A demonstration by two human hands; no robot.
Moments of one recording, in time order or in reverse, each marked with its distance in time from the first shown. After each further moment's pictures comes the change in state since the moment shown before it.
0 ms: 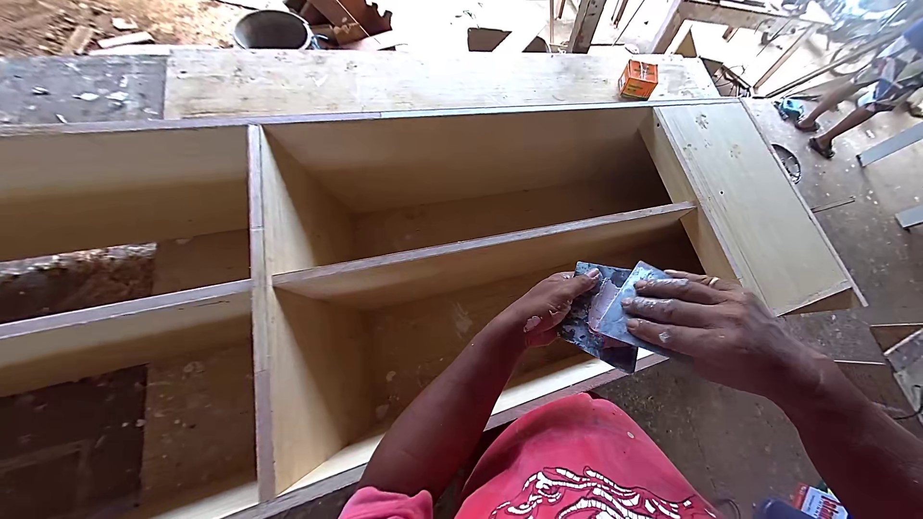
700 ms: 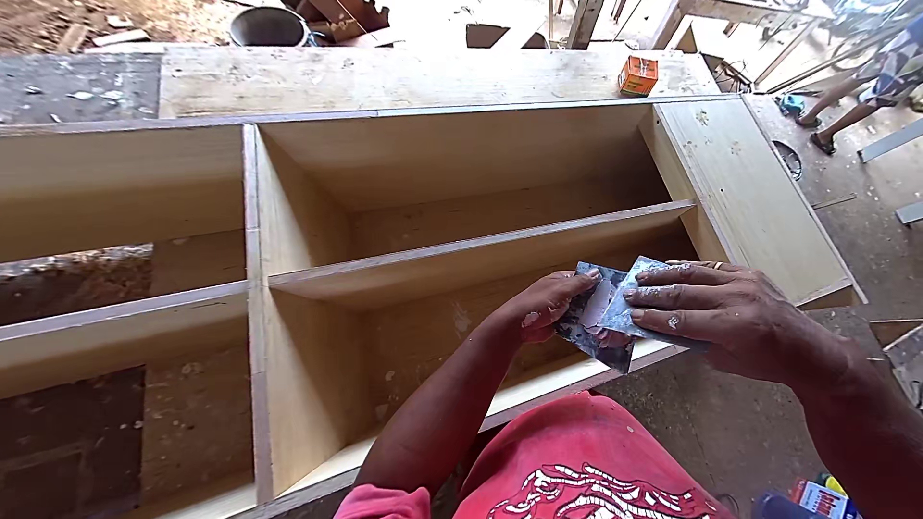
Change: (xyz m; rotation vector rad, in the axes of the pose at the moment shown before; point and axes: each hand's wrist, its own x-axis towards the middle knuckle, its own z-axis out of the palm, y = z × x) left_hand 0.002 0.005 -0.002 0.081 -0.011 -0.029; right_hand 0.014 0.008 -0.018 0.094 -0.033 -0.022
